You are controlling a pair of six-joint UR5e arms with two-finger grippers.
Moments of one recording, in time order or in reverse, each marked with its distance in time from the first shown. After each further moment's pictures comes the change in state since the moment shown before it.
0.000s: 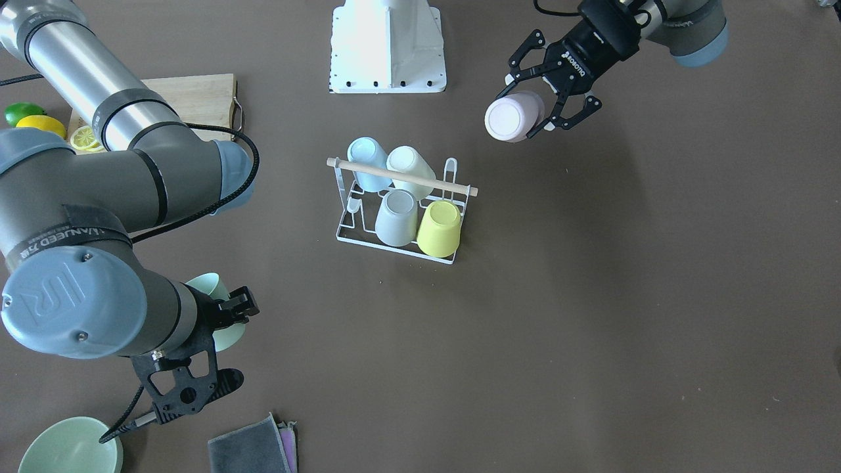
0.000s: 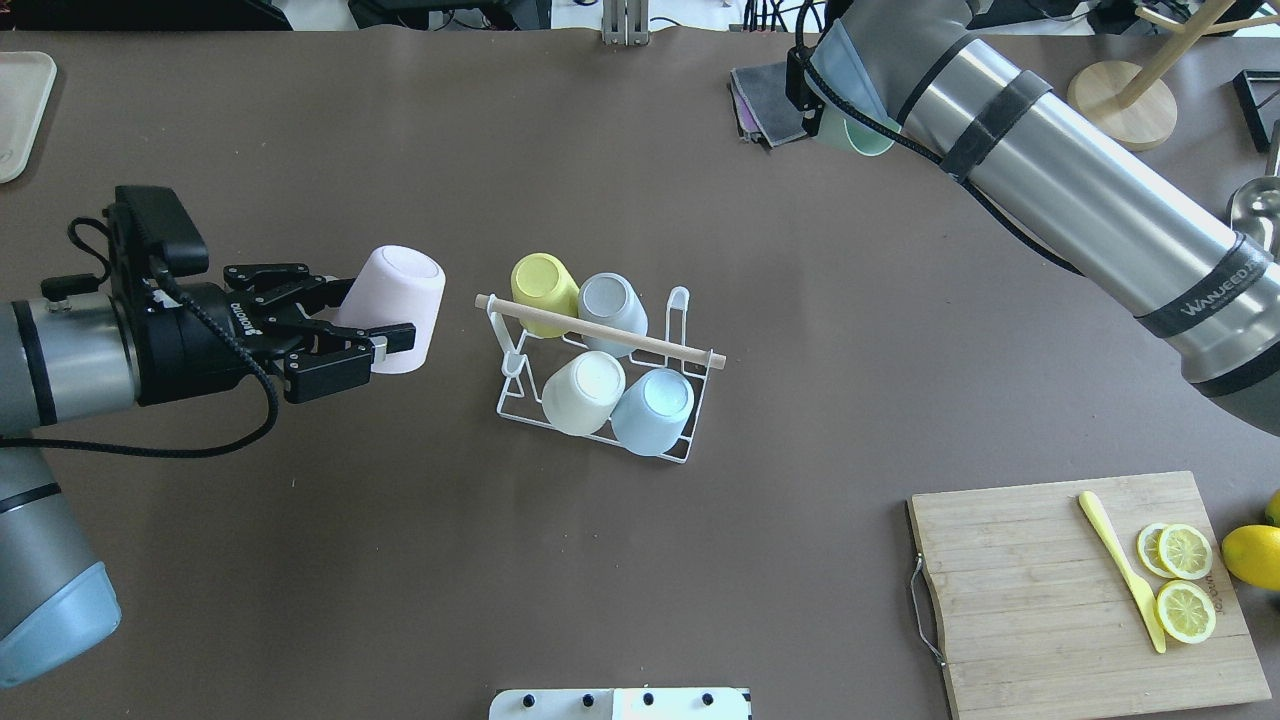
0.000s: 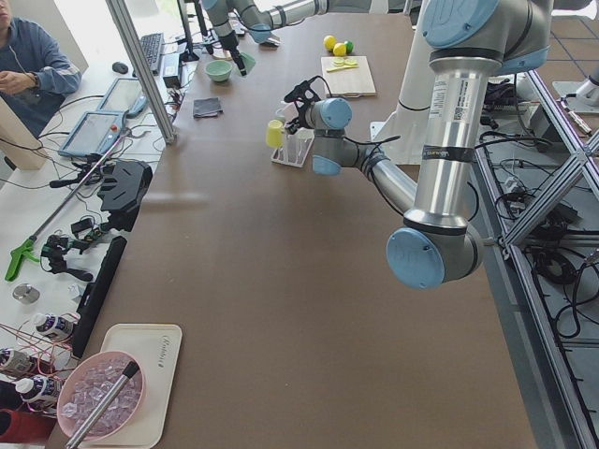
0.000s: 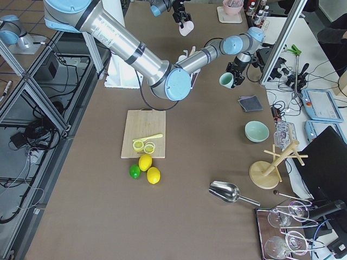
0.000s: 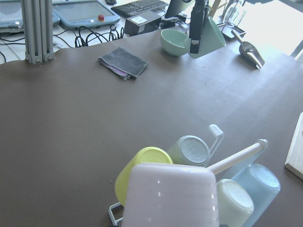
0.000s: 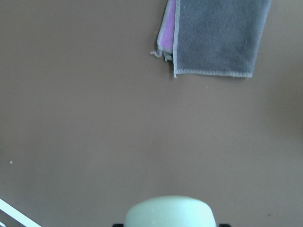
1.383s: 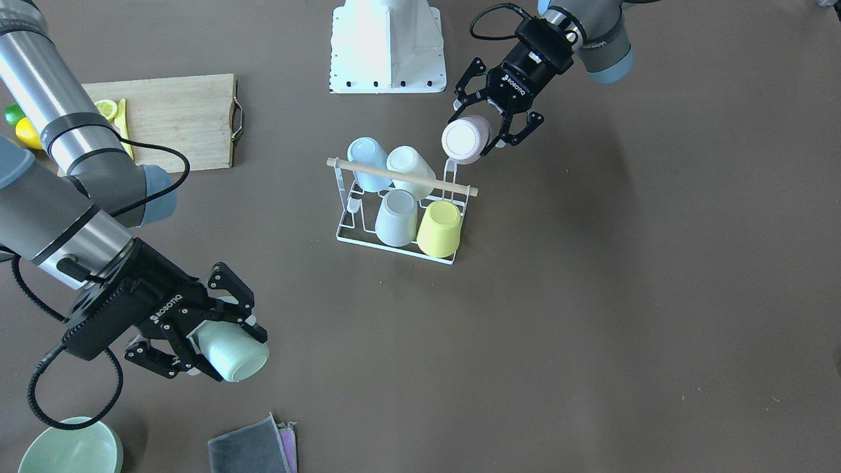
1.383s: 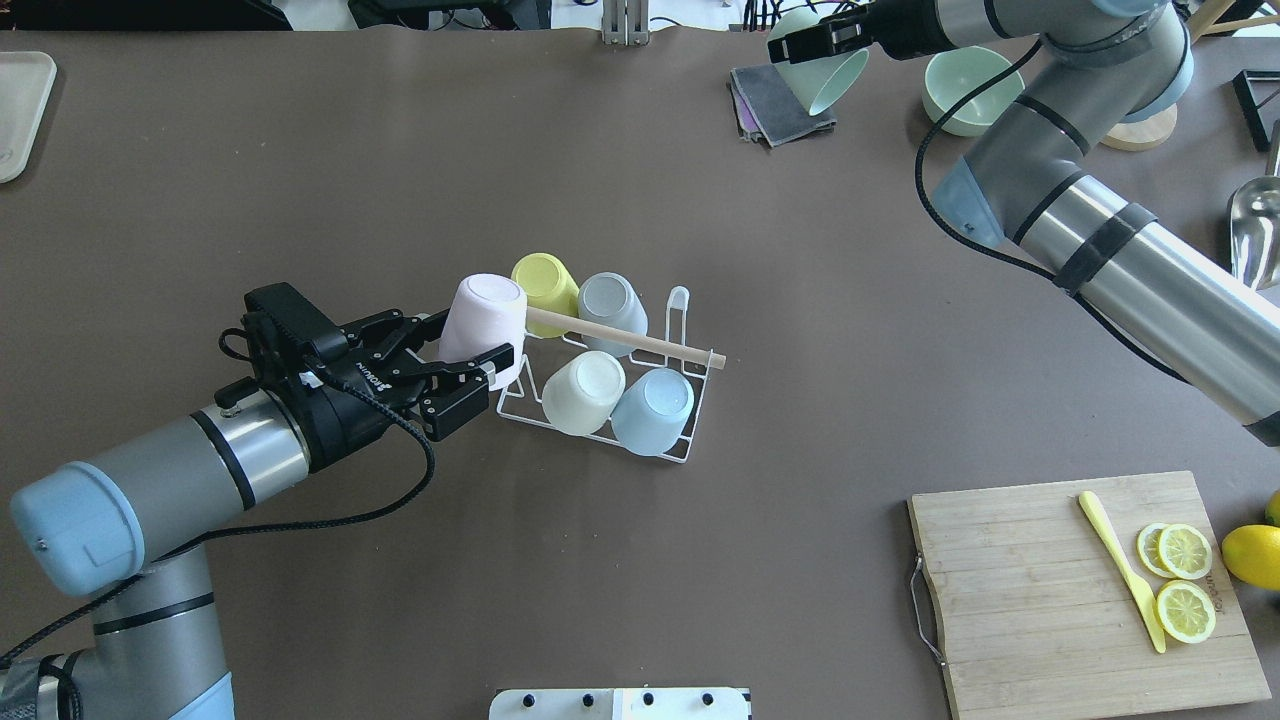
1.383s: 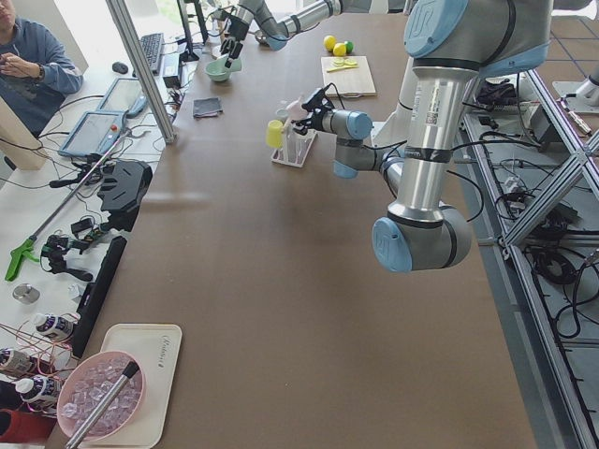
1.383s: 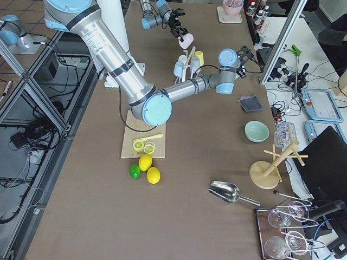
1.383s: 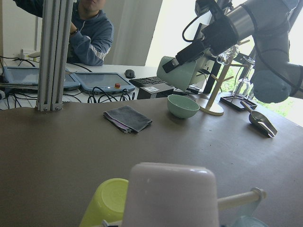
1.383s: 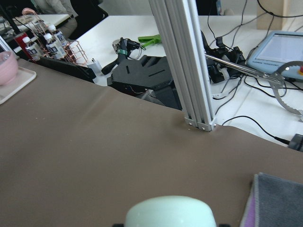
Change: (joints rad) left arm 0.226 -0.133 0.163 -0.061 0.416 -0.001; right arm -0.045 -0.303 0.099 1.393 -0.214 0.560
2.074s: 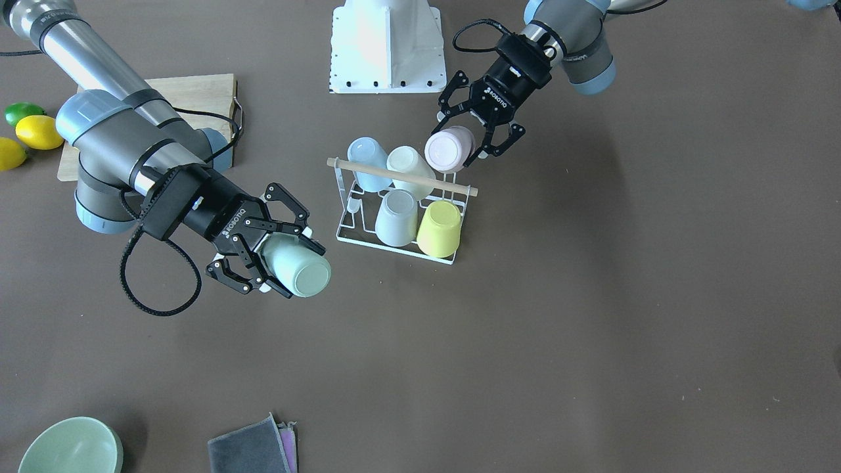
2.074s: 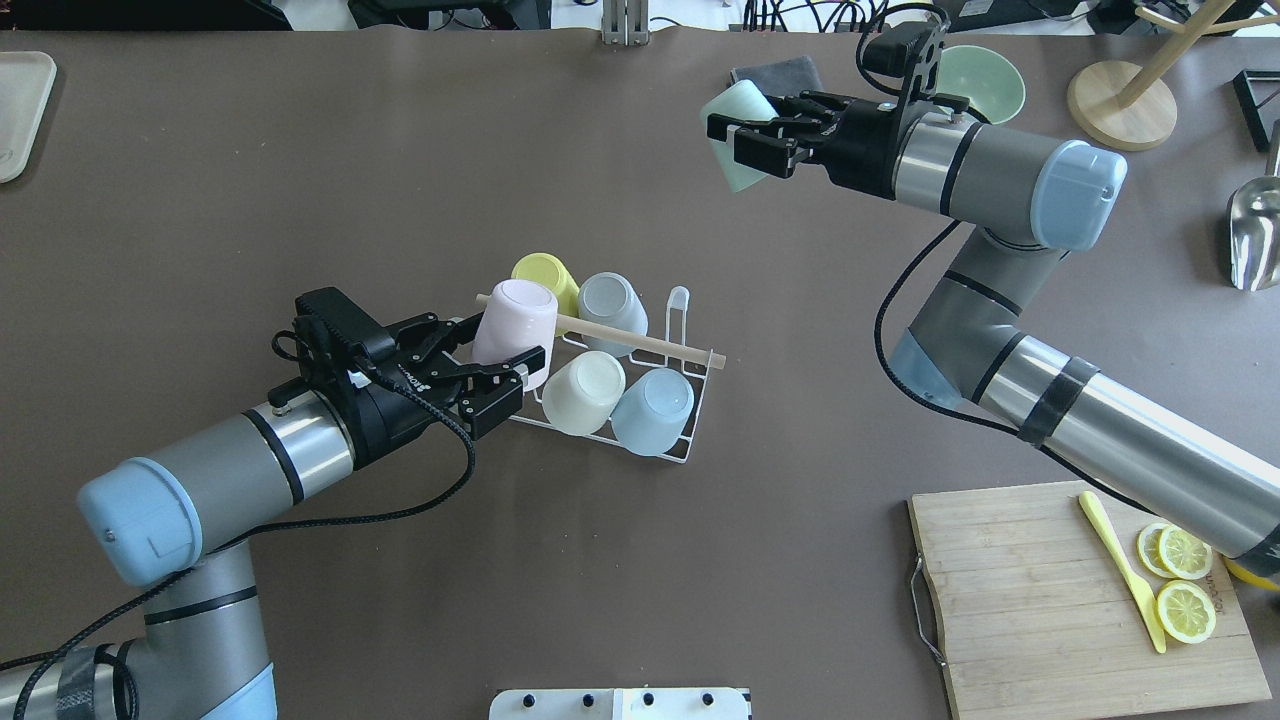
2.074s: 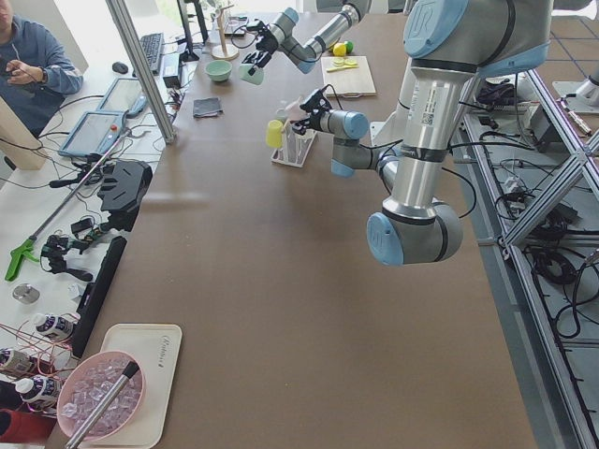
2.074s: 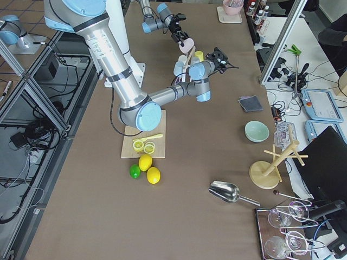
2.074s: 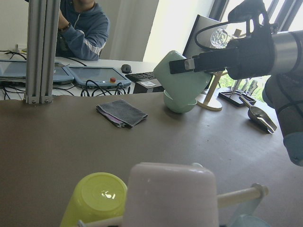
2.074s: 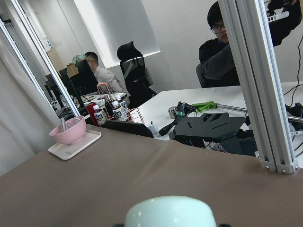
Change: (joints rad) left arm 0.006 -0.060 0.069 -0.008 0.000 -0.001; right arm -0.201 -0.105 0.065 0.414 -0.357 0.081
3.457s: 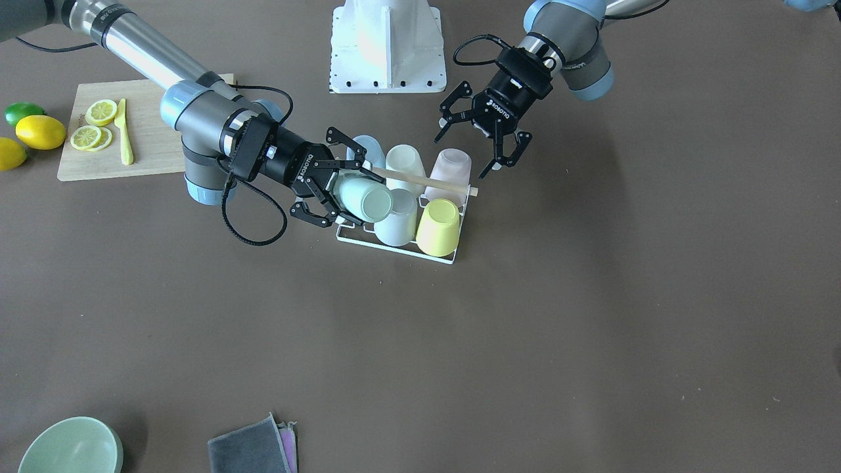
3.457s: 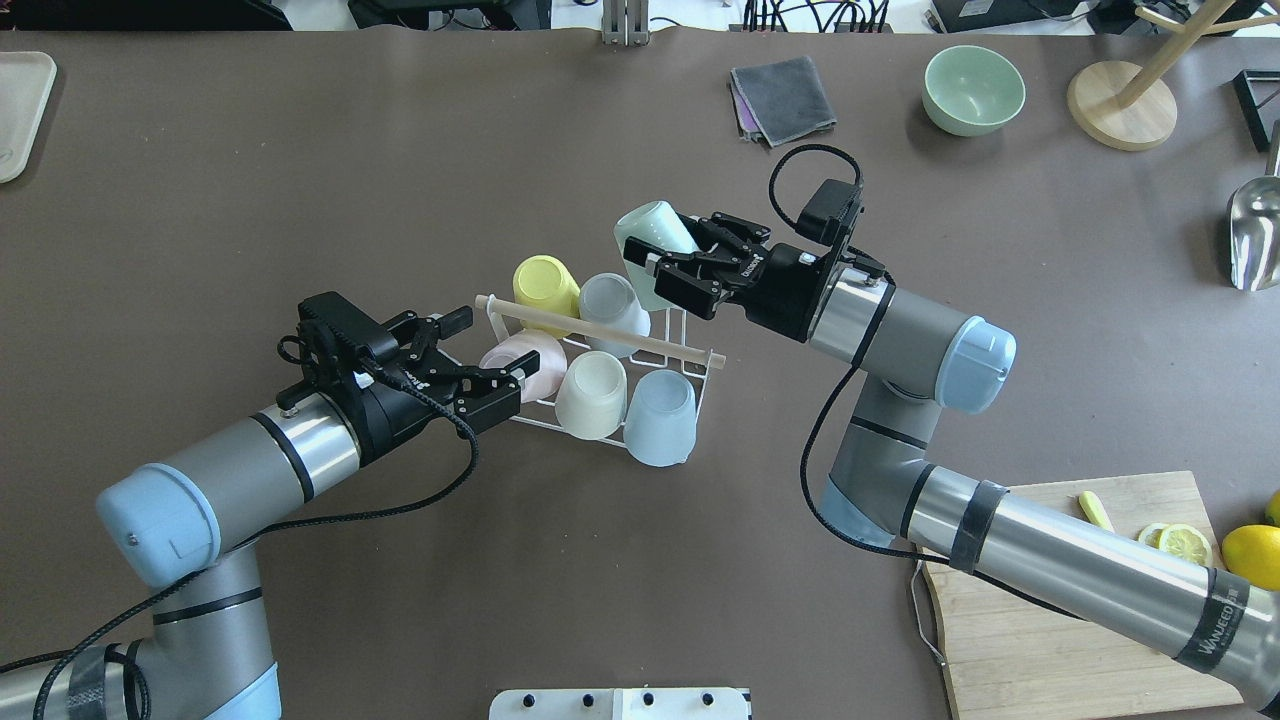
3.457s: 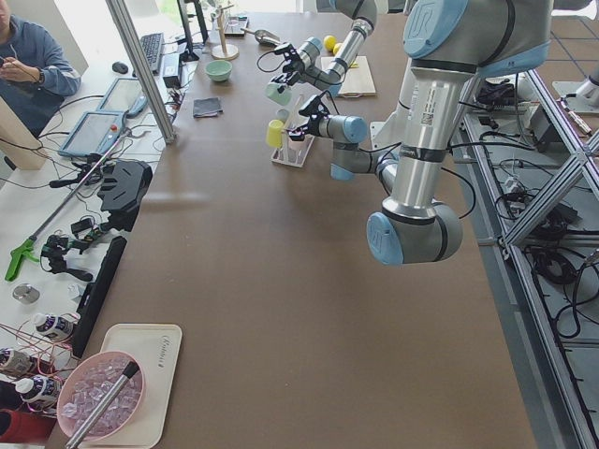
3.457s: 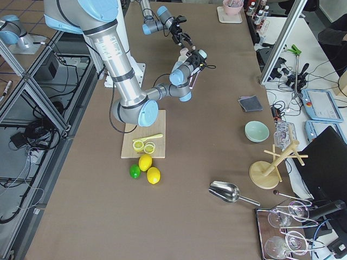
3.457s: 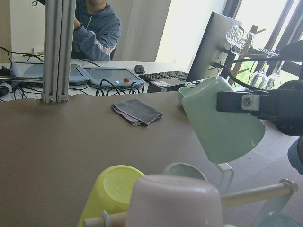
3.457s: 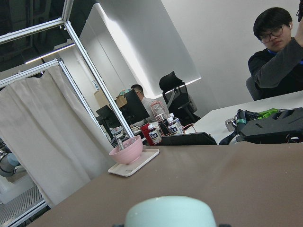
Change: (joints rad) left arm 0.006 0.001 0.033 -0.004 0.051 -0.002; right arm -0.239 0.018 -0.063 0.258 -0.219 -0.011
